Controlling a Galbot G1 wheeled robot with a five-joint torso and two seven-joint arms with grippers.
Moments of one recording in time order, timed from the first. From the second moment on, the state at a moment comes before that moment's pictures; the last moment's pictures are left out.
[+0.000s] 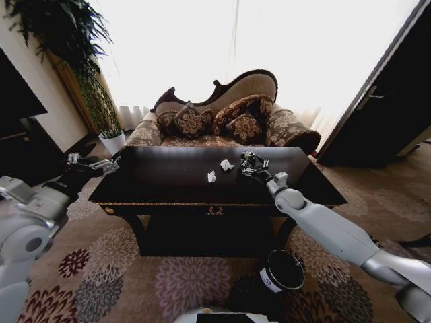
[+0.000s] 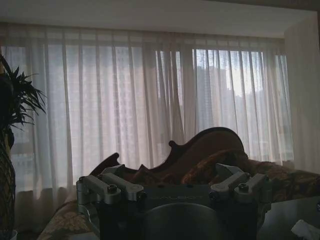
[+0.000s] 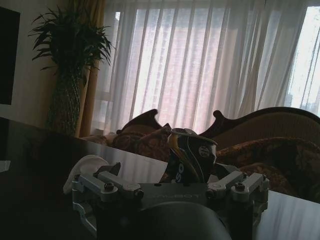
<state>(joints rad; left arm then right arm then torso) 1.39 -0.80 -1.11 -2.30 -0.95 0.38 0.08 -0.42 0.73 -0.35 1.46 0.82 0.19 0.10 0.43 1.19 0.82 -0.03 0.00</state>
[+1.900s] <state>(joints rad) 1.34 -0.83 -1.08 -2.26 -0.93 0.37 0.08 -1.10 0.50 0.44 1.67 0.82 0.32 0.02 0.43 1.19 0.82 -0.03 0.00</state>
